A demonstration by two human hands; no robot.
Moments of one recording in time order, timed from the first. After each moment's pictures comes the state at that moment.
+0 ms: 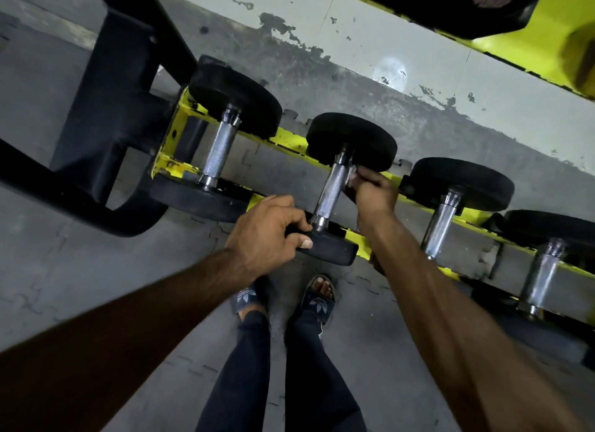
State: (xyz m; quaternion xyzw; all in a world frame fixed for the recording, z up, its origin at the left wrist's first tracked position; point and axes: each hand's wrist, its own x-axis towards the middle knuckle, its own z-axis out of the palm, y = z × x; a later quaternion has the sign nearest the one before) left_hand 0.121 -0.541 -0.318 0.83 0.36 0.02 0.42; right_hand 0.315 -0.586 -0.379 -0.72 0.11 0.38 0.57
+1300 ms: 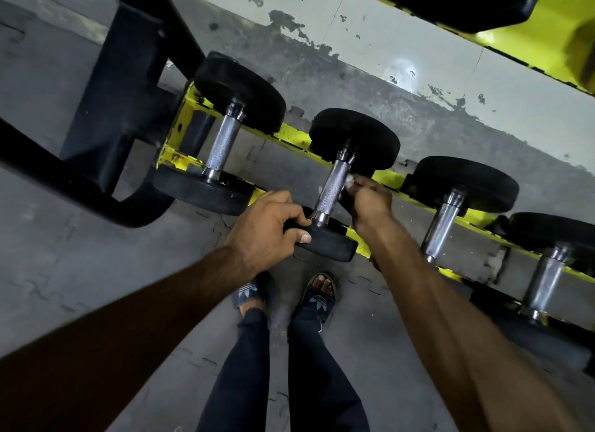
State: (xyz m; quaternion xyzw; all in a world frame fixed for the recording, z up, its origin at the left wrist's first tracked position) left_hand 0.120 -0.549 -0.320 0.82 0.38 0.05 0.43; right_hand 0.311 -0.595 -0.385 -0.68 0.14 0.47 0.55
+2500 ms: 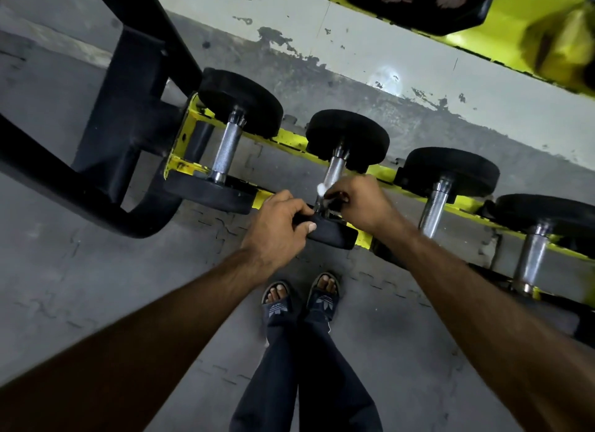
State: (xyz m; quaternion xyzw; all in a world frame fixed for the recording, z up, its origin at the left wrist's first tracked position) left_hand 0.119 -0.565 -0.315 0.81 0.41 0.05 0.42; right_hand 0.310 -0.619 -0.338 -0.75 -0.57 0.29 0.16
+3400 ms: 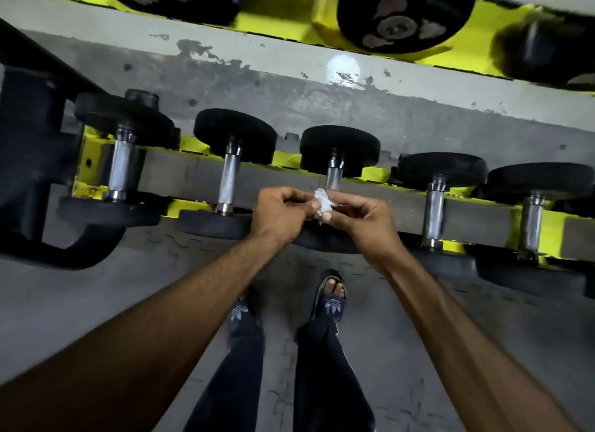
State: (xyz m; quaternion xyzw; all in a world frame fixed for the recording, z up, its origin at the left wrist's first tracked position) left_hand 0.288 -0.673 -0.289 0.56 0.53 0.04 0.63; right_hand 0.389 -0.793 -0.290 -0.65 -0.07 0.48 0.59
